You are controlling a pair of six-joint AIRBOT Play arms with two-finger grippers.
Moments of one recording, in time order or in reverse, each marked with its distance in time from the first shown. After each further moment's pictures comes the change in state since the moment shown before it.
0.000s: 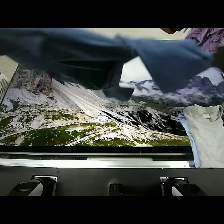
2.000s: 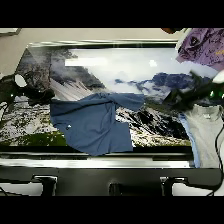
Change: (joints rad) left arm 0.030 -0.720 -0.518 0.132 -0.043 -0.183; right arm -0.307 -0.507 -0.506 0.610 0.079 -0.122
